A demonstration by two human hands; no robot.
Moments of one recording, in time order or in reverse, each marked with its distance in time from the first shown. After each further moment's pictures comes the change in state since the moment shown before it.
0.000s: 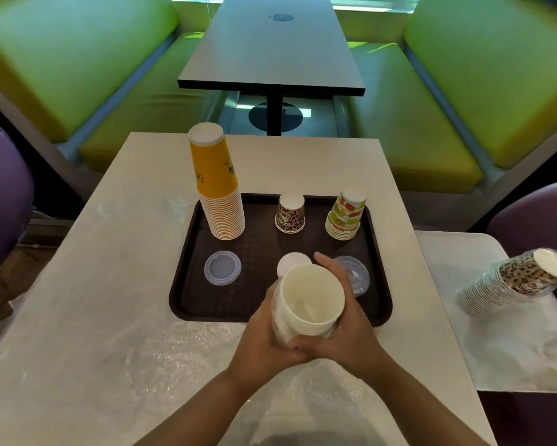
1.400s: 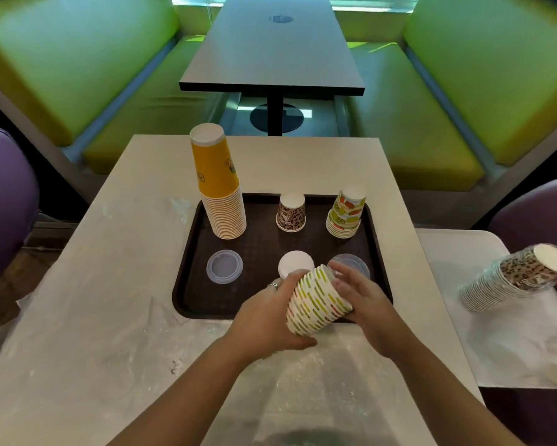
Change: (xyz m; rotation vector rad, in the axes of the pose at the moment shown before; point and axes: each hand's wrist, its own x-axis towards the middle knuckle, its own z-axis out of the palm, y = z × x) left_hand 0.031 0.009 -0.014 0.672 -0.286 -0.012; right_hand 0.016 0.022 -0.035 0.202 0.060 0.398
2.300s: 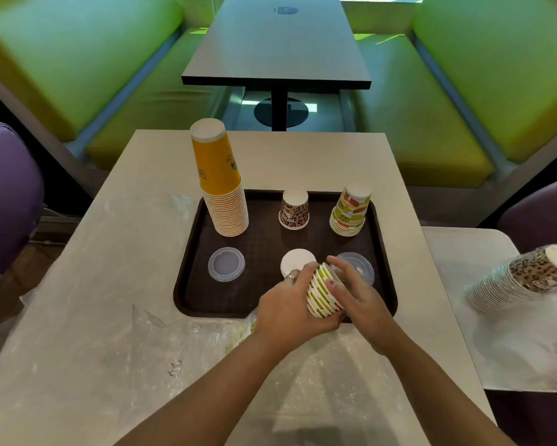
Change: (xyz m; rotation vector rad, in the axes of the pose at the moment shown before) left_hand 0.018 0.025 0.022 0.037 0.275 -0.047; right_hand 0.008 0.002 0.008 -0.146 -0.021 -0.087
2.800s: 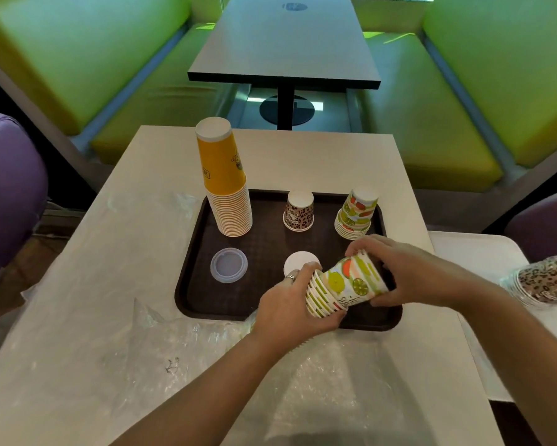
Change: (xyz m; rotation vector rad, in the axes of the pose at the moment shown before) left_hand 0.006 -0.008 -0.001 -0.072 -0.003 -0.029; right_hand 0.029 -0.065 -0.078 -0.960 -0.417 -0.181
